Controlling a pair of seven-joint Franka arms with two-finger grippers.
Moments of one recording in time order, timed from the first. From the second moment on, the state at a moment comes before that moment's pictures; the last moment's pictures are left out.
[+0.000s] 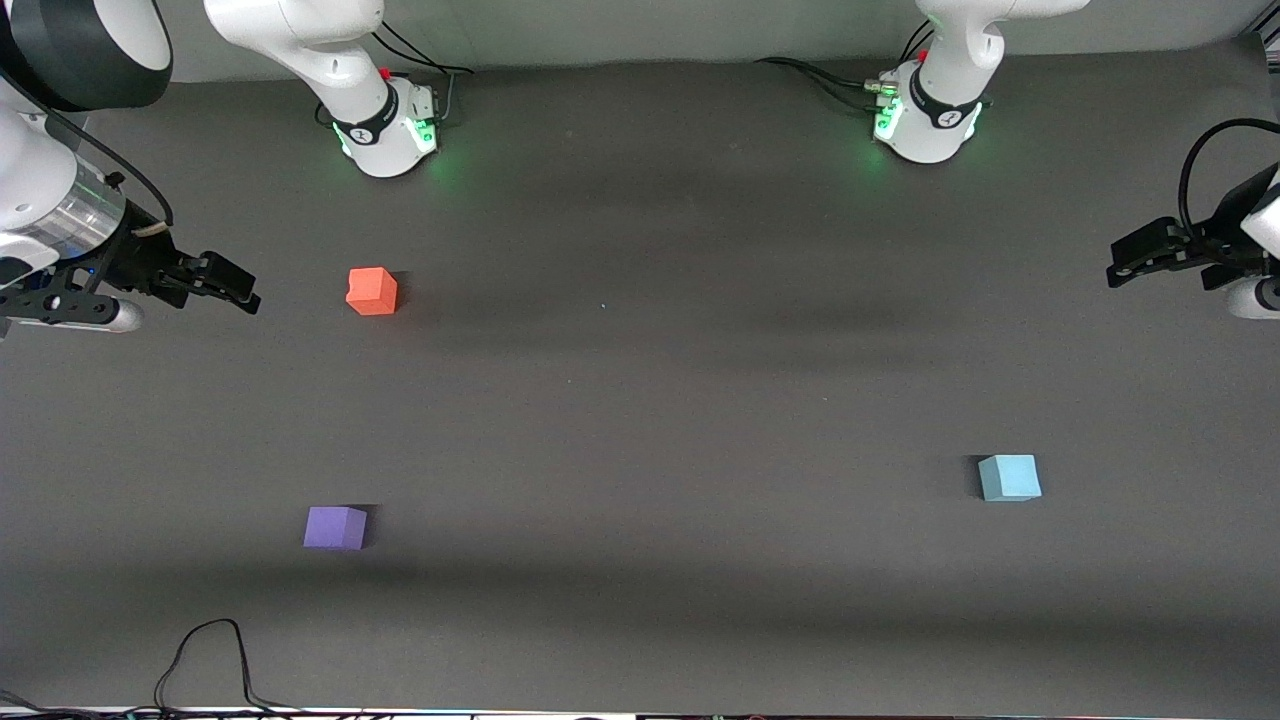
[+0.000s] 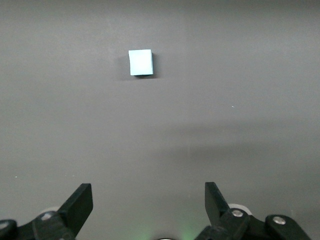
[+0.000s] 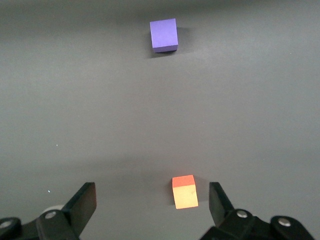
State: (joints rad) left arm -0.01 0.02 0.00 -1.55 -0.01 1.51 0.04; right arm 0.07 -0.12 -0.02 -1.88 0.03 1.78 0.19
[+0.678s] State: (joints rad) left arm -0.01 0.02 0.00 -1.56 -0.01 1.51 0.04; right arm 0.07 -0.11 -0.02 -1.88 0.03 1.79 0.19
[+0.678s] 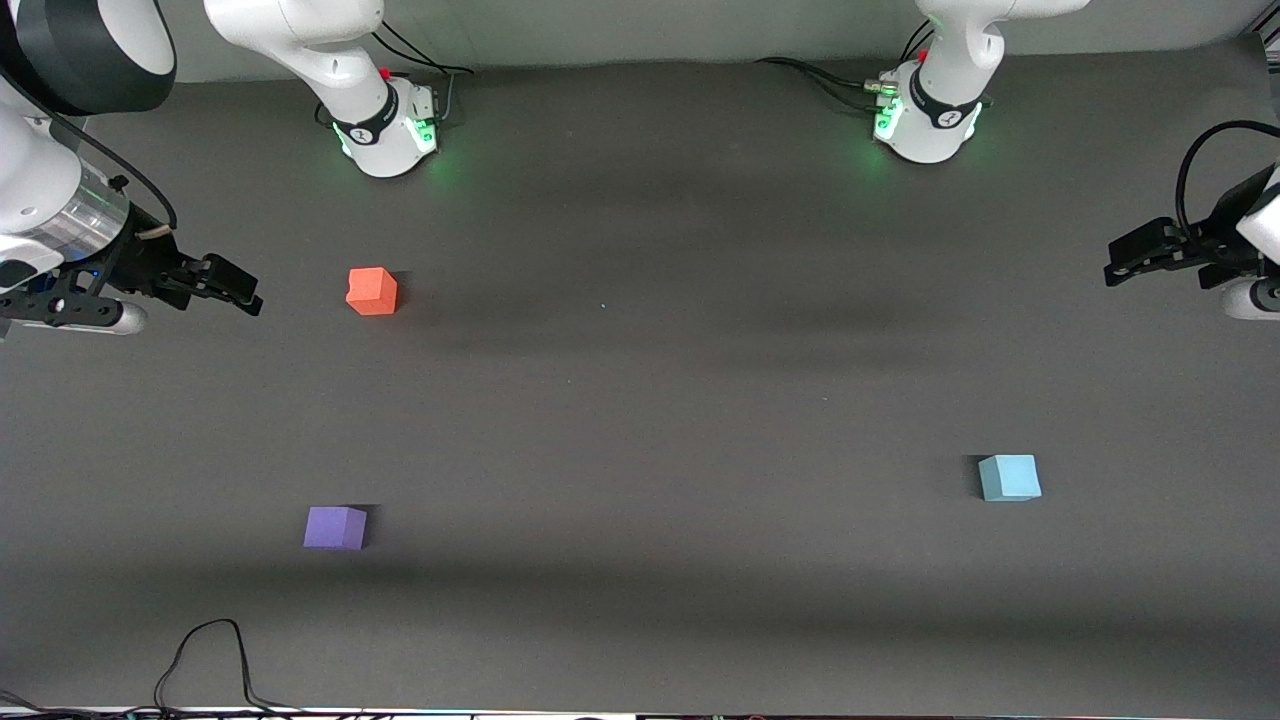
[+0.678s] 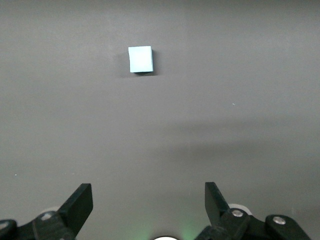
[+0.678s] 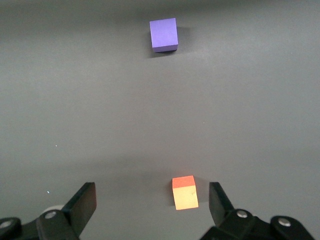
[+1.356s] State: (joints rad) left arm 0.00 0.11 0.02 -1.53 -0.01 1.61 0.06; right arm 0.07 -0.10 -0.02 -1.90 0.03 1.81 0.19
